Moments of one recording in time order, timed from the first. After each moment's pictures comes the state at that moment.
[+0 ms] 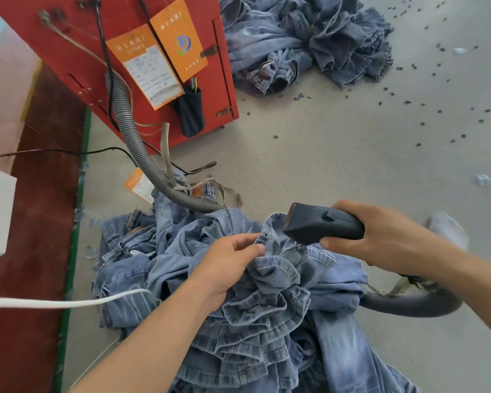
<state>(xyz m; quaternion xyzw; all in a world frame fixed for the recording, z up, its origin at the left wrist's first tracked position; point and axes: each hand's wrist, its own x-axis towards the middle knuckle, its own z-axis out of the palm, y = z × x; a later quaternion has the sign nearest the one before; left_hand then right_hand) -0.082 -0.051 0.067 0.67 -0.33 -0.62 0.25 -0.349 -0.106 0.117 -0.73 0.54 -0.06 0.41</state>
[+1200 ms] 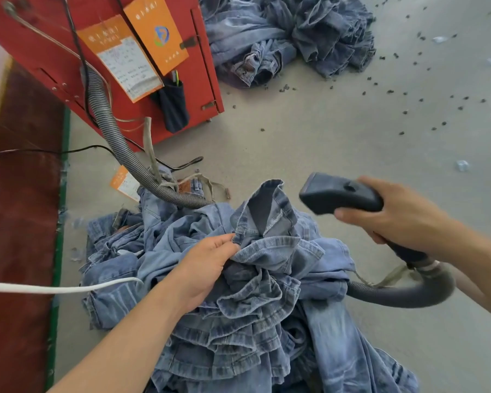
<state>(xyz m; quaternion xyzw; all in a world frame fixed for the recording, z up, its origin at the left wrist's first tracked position) -0.064 -0.045 0.042 0.59 -0.29 -0.70 0.28 -0.382 -0.110 0.123 -0.66 0.58 -0.15 0.44</state>
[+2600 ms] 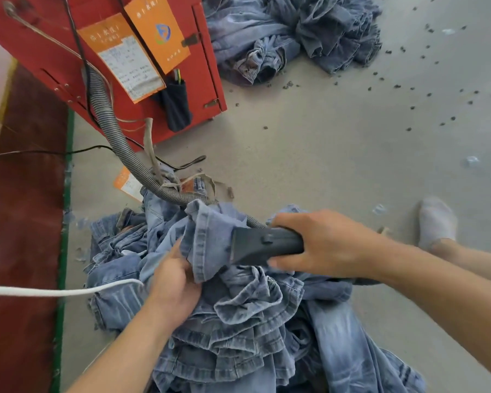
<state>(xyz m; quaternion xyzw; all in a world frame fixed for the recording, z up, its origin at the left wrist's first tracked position) -0.033 -0.024 0.035 0.52 -0.08 -0.66 0.55 -0.294 -0.092 0.122 -0.82 0.43 -0.01 0.38</state>
